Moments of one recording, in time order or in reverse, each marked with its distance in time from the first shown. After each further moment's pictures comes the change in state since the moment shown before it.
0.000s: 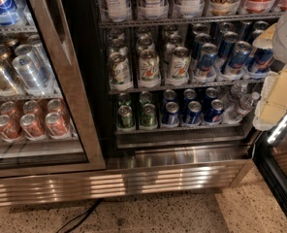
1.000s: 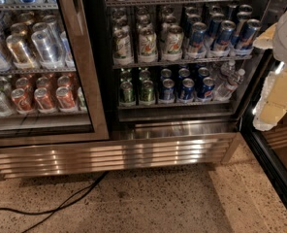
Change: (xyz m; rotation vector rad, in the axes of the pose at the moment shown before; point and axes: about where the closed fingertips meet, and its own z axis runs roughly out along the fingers) arm 0.000 0.000 0.000 0.000 0.000 0.000
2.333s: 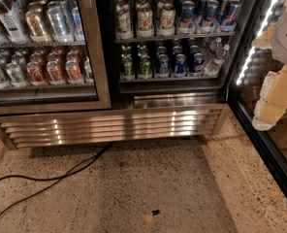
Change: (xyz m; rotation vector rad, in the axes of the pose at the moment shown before) arm 0.000 0.000 0.000 0.000 0.000 0.000
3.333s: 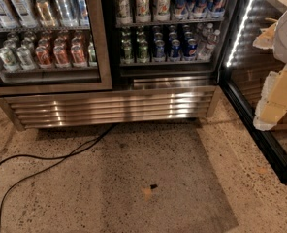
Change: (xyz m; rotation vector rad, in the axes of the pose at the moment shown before) arm 0.000 0.000 0.000 0.000 0.000 0.000
